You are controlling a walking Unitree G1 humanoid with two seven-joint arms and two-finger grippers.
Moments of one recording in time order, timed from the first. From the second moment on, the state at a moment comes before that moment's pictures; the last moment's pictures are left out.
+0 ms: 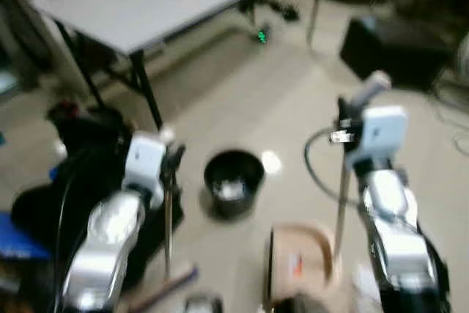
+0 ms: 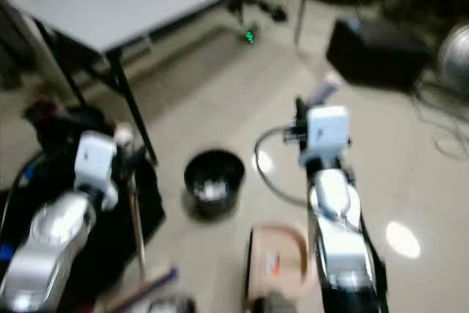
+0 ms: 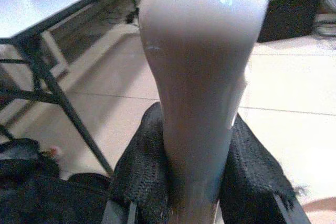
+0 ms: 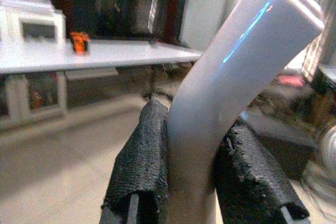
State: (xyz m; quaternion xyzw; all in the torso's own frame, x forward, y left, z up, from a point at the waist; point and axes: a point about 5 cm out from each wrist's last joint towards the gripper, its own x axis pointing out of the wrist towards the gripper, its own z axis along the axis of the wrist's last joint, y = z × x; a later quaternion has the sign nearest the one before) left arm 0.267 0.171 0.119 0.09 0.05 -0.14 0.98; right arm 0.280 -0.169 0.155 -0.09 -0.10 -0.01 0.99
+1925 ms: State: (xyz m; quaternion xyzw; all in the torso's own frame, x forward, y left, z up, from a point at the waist) left arm 0.283 0.140 0.135 0.06 0.01 -0.16 0.98; right arm 0.262 -0.181 0.181 -0.09 -0.09 -0.06 0.99
